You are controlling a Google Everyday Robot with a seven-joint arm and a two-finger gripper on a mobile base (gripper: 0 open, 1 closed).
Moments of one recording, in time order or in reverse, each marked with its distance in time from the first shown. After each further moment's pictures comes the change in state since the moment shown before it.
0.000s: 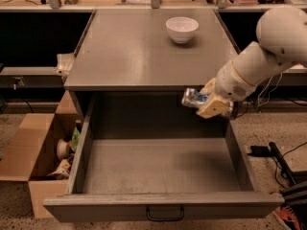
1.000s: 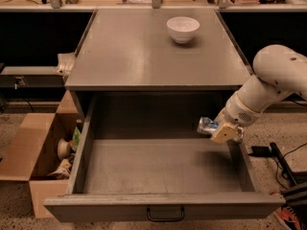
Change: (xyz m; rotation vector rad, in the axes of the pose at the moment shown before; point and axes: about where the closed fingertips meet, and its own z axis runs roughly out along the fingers) arm 0.104 0.016 0.051 -0.078 0.155 0.186
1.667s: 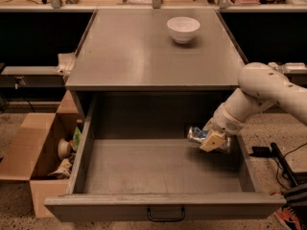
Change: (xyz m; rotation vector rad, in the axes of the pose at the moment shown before) arm -0.004 -0.006 0.061 -0.094 -0.036 -0.040
